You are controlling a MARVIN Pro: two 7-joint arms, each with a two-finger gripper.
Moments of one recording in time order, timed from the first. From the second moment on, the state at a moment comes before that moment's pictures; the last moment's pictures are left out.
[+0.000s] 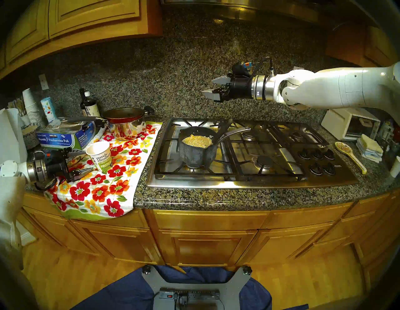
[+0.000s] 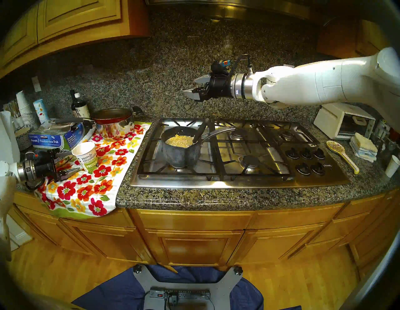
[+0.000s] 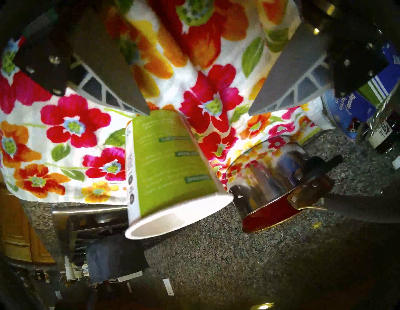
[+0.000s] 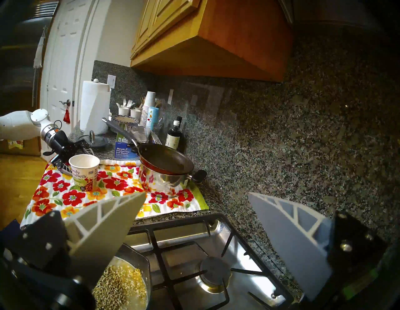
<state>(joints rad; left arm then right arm) 1.16 -0.60 -1.69 -0.73 -0.40 -0.44 -1.40 0.60 -1.05 -1.05 -1.24 2.02 -0.47 0.64</state>
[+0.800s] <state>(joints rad) 1.27 -0.50 -1.74 -0.83 -0.53 -0.40 -1.44 0.60 -1.05 -1.05 -1.24 2.02 -0.47 0.64</state>
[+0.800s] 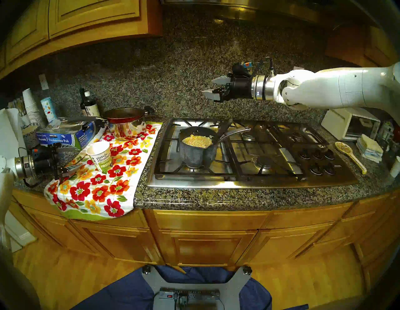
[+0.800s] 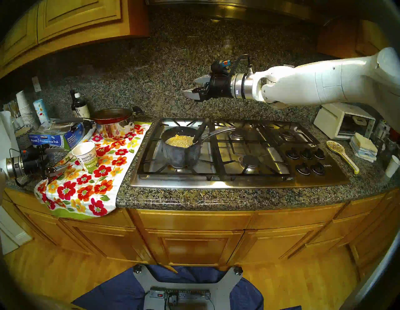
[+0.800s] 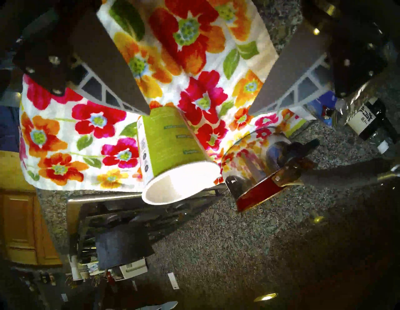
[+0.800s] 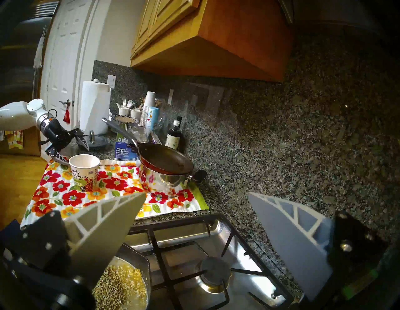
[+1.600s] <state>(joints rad) 1.29 -0.47 -1.76 -0.85 -0.60 -0.35 -1.49 0.58 -1.05 -1.06 -1.25 1.99 -0.50 0.64</state>
